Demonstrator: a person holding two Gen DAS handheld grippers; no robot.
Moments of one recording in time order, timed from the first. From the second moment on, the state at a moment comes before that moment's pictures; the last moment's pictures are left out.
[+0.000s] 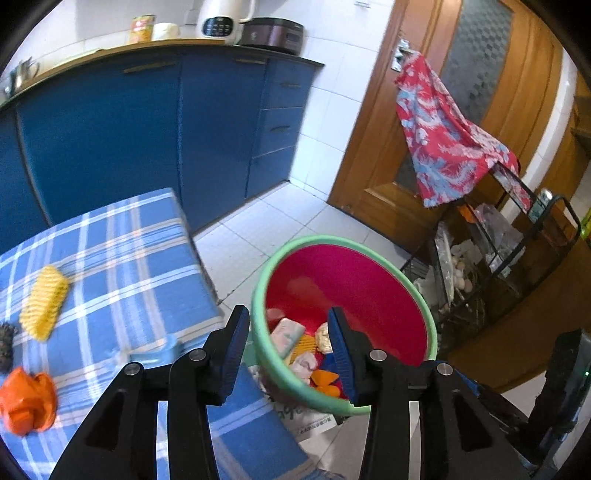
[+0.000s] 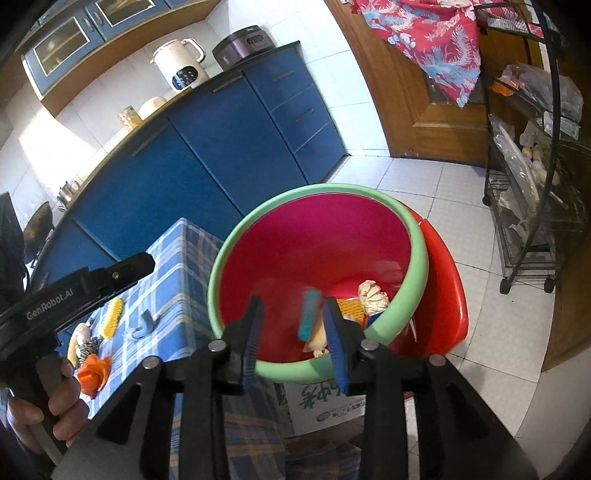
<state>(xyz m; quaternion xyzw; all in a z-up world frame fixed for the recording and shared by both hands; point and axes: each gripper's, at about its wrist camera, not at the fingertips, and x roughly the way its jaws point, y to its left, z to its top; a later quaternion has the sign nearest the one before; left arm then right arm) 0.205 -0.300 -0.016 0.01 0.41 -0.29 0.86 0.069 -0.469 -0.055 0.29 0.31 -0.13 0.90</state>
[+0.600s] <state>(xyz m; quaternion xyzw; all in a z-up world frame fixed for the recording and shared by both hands) 0.187 -0.192 -0.002 -0.02 0.41 -0.20 0.89 0.059 -0.416 -0.030 0.28 0.30 -0.08 0.91</state>
